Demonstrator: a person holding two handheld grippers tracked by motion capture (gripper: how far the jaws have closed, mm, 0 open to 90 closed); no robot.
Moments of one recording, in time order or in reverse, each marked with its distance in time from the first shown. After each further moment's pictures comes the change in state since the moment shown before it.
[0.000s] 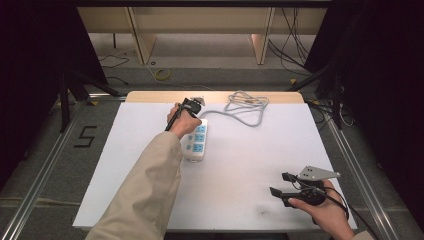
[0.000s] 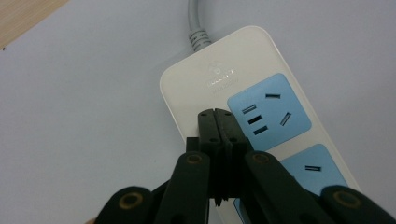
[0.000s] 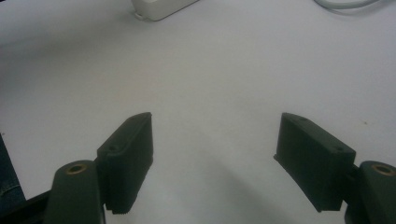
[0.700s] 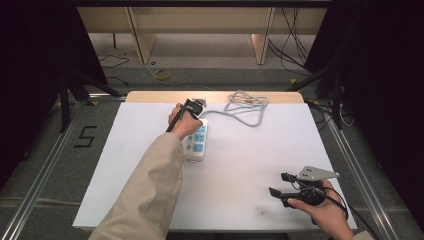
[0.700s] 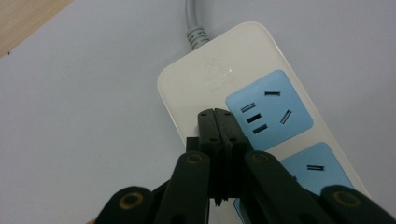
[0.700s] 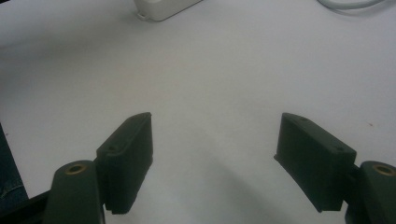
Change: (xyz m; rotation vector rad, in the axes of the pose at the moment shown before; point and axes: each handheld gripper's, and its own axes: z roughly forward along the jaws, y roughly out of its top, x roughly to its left) left arm -0.005 0.000 0.002 0.004 0.028 0.027; right arm 0.002 0.001 0.001 0.002 0.007 -0.001
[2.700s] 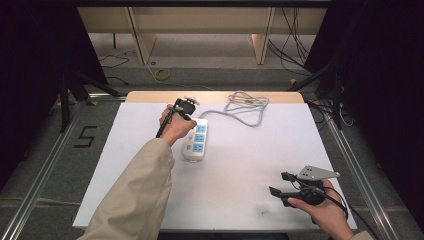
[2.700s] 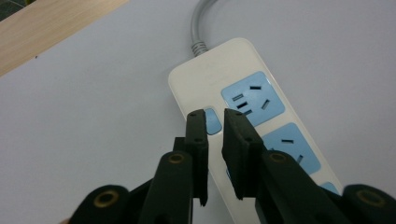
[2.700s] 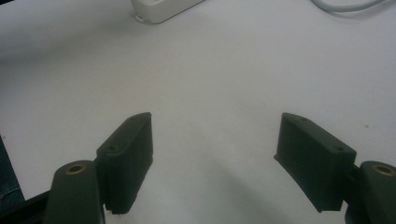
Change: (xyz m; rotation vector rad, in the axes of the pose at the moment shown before) left arm 0.008 -0.025 -0.036 -0.148 -0.061 -0.049; right arm -0.001 0.001 0.000 -0.009 -0.008 0.004
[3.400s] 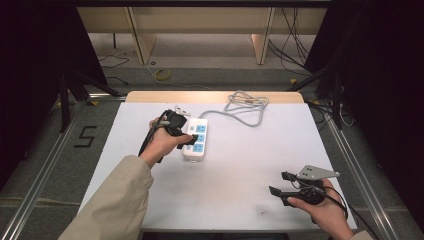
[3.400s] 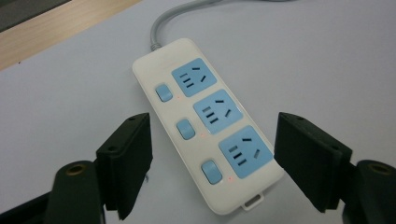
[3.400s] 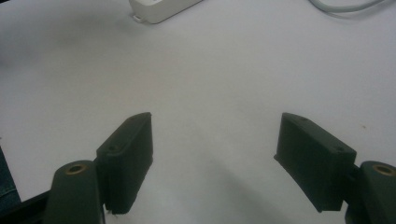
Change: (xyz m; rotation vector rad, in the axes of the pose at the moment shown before) left arm -0.013 -0.057 -0.054 -0.199 -0.112 0.033; right arm -0.001 0.001 0.001 0.001 -0.007 -0.001
